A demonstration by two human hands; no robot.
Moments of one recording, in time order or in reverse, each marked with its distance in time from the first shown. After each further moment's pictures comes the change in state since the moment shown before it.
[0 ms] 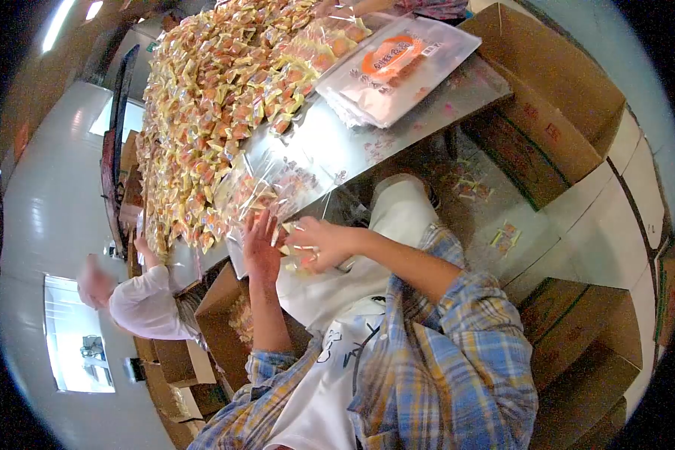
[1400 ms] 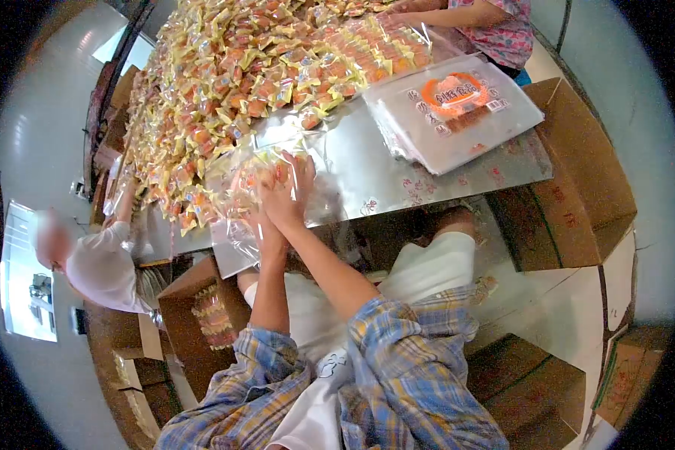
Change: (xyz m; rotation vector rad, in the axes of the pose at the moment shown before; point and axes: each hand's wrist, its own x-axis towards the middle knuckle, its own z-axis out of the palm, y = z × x) left_hand 0.102 -0.011 0.002 1.411 0.301 0.325; right_hand 0.213 0.031 0.023 0.145 1.205 0.259
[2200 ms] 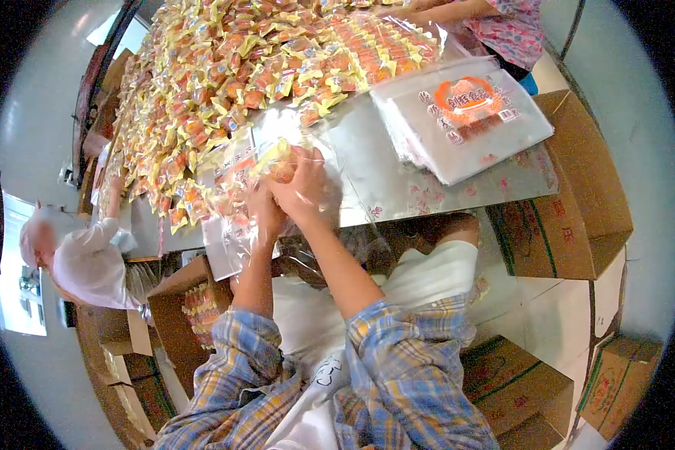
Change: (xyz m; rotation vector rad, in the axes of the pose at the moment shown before) left_hand 0.058 -0.037 0.023 0.265 0.021 0.309; right_hand 0.037 0.023 -0.004 -0.252 -0.136 0.040
